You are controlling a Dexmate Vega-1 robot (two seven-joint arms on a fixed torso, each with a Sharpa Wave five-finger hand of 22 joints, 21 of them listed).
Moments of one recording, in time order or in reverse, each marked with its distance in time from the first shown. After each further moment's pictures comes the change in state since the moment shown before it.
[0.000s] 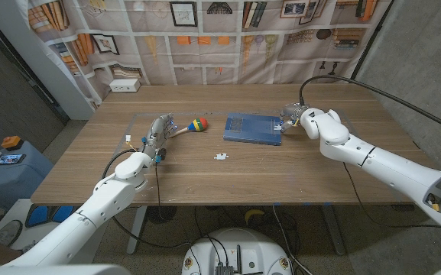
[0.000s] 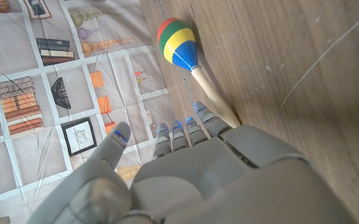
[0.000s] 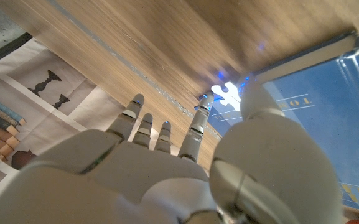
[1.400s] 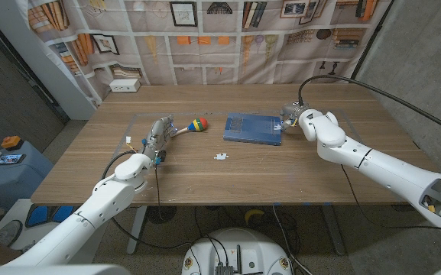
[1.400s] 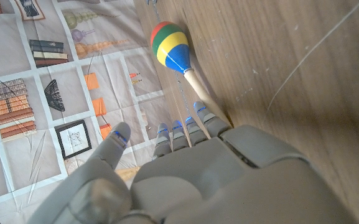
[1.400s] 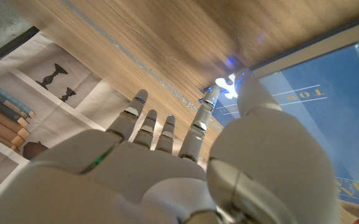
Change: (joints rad) left arm 0.007 0.009 0.002 -0.008 -0.007 0.021 0.006; left_hand -0.007 -0.002 0.003 0.003 0.000 0.000 0.000 0.000 0.000 0.000 0.000 0.000 0.005 0.000 0.000 0.000 0.000 0.000 0.000 0.000 0.000; right arm -0.007 0.016 -0.009 0.010 -0.022 -0.030 -0.049; right_hand 0.058 0.008 -0.011 0.003 0.000 0.136 -0.004 0.057 -0.002 0.101 -0.024 0.006 -0.005 0.065 -0.047 0.015 0.000 0.068 -0.032 0.008 0.000
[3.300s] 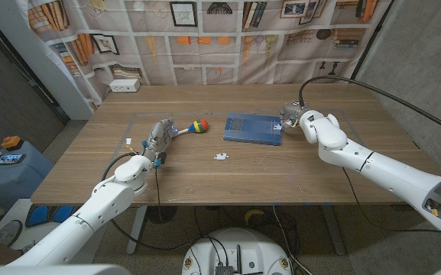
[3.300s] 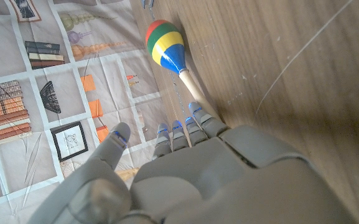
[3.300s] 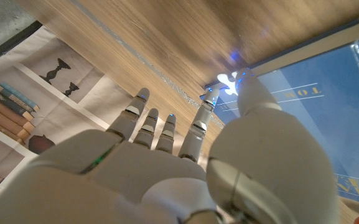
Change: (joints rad) left arm 0.015 0.006 0.000 -0.012 -0.007 0.014 0.009; left_hand -0.001 -0.001 0.000 0.000 0.000 0.000 0.000 0.000 0.000 0.000 0.000 0.000 0.000 0.000 0.000 0.000 0.000 0.003 -0.008 -0.003 0.003; right arm -0.024 -0.012 0.012 -0.027 -0.017 -0.005 -0.019; right_hand 0.010 0.010 -0.022 0.009 -0.004 -0.034 0.000 -0.028 -0.023 0.003 0.009 -0.026 0.000 0.010 -0.003 0.007 0.005 0.025 -0.003 -0.009 0.000
